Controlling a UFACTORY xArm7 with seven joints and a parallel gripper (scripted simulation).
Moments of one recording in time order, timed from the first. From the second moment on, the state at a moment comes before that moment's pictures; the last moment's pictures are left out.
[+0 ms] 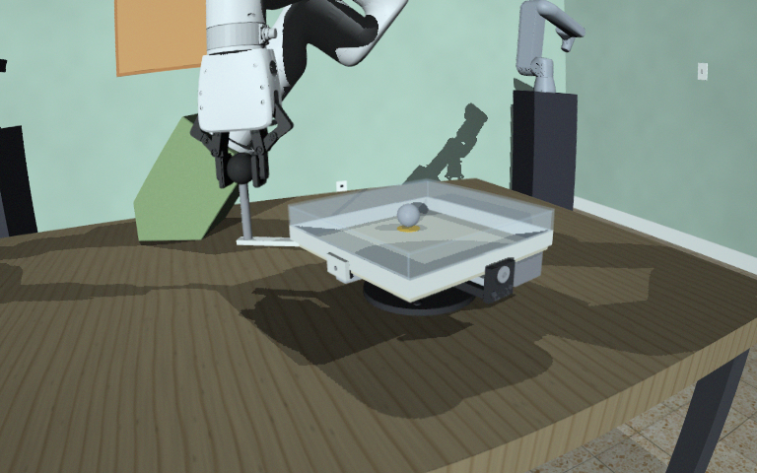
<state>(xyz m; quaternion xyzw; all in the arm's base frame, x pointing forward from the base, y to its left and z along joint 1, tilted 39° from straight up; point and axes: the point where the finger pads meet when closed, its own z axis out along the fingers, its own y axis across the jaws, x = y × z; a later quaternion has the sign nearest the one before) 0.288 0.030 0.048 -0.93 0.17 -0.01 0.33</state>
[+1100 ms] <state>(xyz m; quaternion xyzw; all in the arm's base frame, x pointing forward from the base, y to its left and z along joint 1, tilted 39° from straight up) 0.289 0.030 0.048 -0.93 0.17 -0.01 0.33</state>
